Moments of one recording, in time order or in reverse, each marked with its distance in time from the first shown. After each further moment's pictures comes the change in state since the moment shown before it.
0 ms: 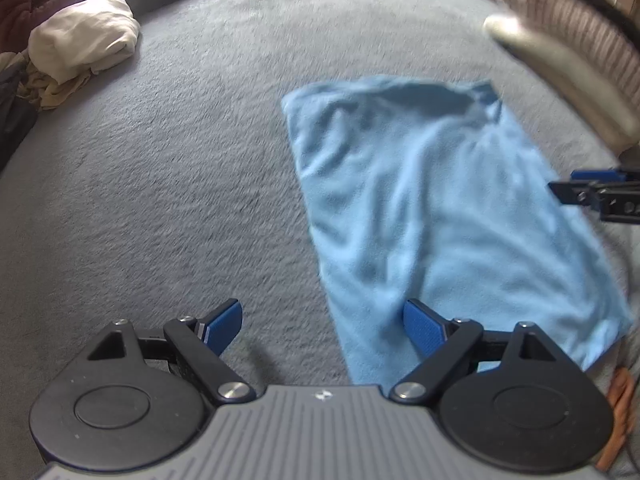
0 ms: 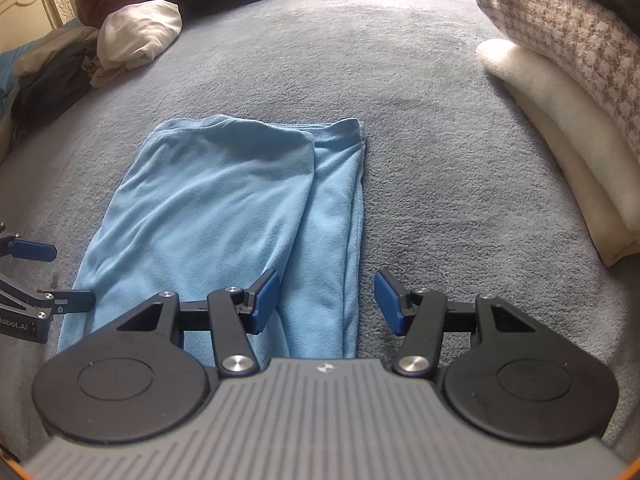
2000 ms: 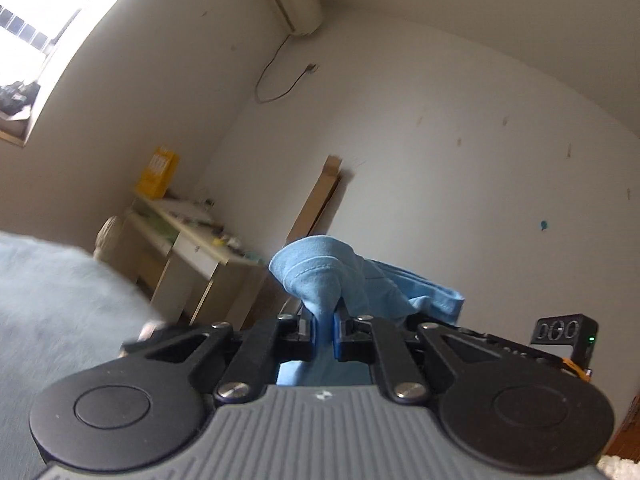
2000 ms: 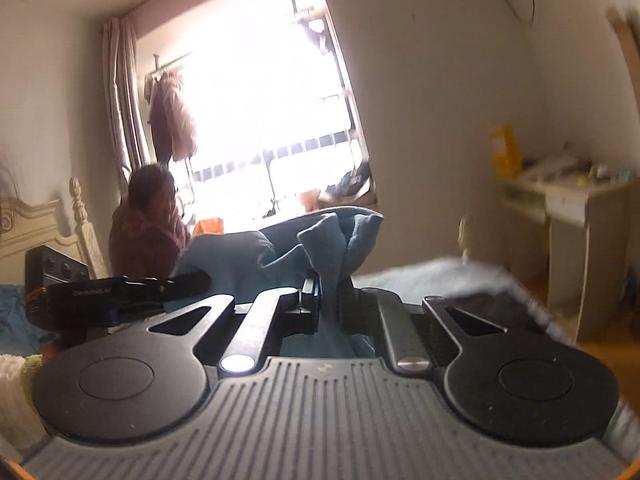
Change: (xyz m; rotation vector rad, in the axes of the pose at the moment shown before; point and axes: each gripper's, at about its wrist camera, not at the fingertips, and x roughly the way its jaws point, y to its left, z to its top) left arm -0.178 -0.106 0.255 0.137 -0.726 -1.047; right arm -0.310 -0.103 0.105 0.099 -0.820 0.018
